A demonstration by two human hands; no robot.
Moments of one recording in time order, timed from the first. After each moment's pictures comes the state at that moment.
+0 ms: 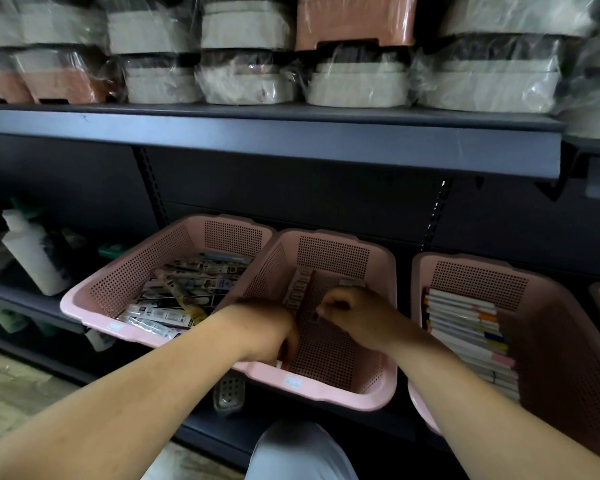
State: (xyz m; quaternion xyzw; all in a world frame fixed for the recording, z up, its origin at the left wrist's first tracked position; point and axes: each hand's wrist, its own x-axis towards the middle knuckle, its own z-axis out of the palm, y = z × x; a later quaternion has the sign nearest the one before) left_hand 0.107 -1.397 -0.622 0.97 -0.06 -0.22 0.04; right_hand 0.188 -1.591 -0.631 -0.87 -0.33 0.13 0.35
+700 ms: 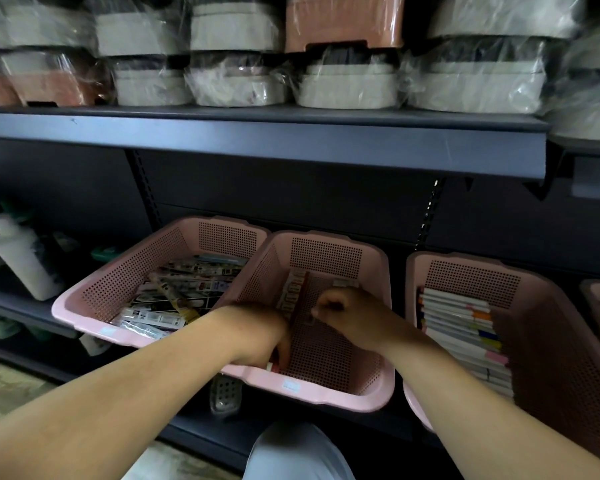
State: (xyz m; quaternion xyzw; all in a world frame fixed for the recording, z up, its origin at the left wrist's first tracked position) left_hand 0.103 -1.400 -0.611 0.96 -0.08 -0.26 0.02; right_hand 0.187 -1.591 -0.630 -0.87 -0.32 0.13 0.35
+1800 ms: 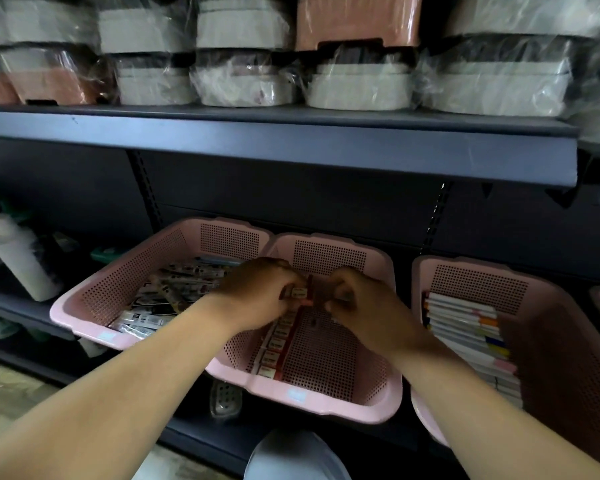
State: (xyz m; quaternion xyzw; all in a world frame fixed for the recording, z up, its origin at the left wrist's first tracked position) left_hand 0.133 -1.378 -0.604 0.99 -0.07 0.08 0.11; right_hand 0.182 -1.597 -0.615 -0.88 -0.32 0.02 0.36
